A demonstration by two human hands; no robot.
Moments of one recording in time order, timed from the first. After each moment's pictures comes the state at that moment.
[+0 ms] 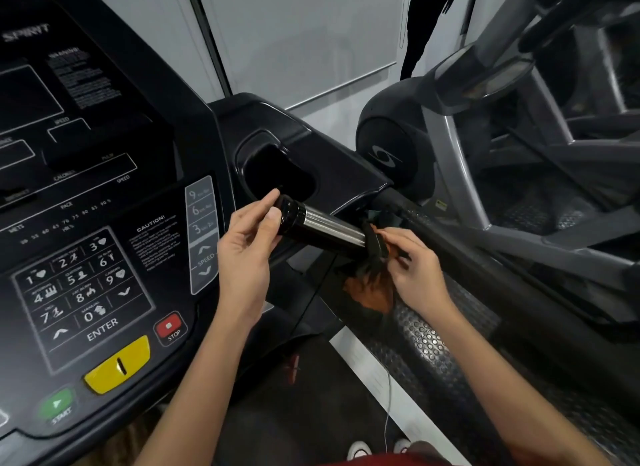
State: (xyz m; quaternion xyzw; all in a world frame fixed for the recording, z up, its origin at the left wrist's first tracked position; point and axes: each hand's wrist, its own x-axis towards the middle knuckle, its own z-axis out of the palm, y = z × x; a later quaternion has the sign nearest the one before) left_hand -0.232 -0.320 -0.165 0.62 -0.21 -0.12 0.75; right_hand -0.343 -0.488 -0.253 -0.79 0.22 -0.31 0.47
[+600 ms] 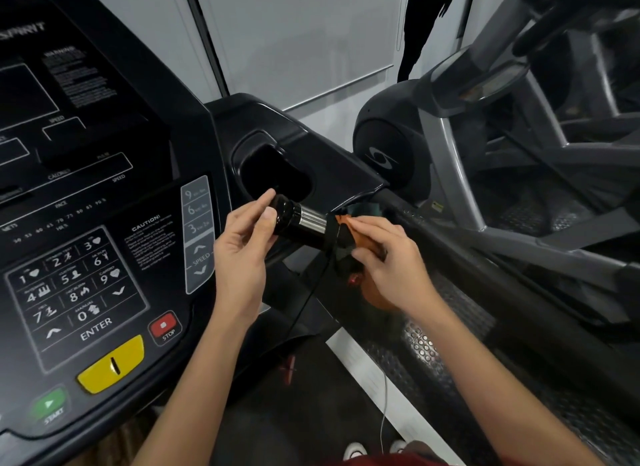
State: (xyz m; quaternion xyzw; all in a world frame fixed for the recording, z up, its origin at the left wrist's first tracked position) left_hand -0.233 -0.322 -0.165 0.61 -0.20 -0.12 0.76; right_hand -0.335 -0.469 -0.212 -0.85 0.17 -0.27 0.42
